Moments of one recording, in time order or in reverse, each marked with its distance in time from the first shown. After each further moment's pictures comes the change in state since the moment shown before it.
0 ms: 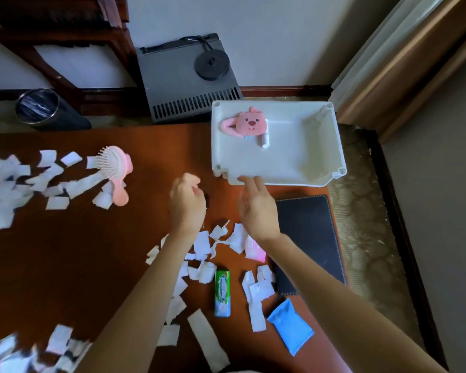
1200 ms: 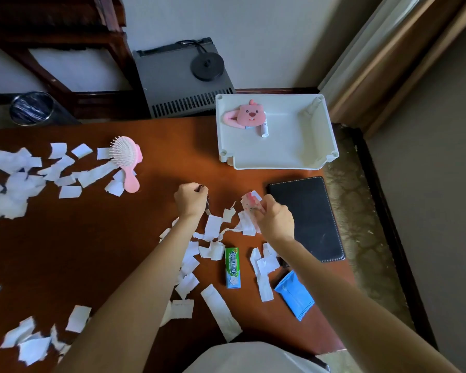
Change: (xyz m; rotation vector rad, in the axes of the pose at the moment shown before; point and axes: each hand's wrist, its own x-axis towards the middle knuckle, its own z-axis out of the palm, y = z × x) left_hand -0.013 -0.037 0.002 -0.146 -0.128 -0.148; right_hand -0.060 0.014 0.003 -0.133 -0.183 0.462
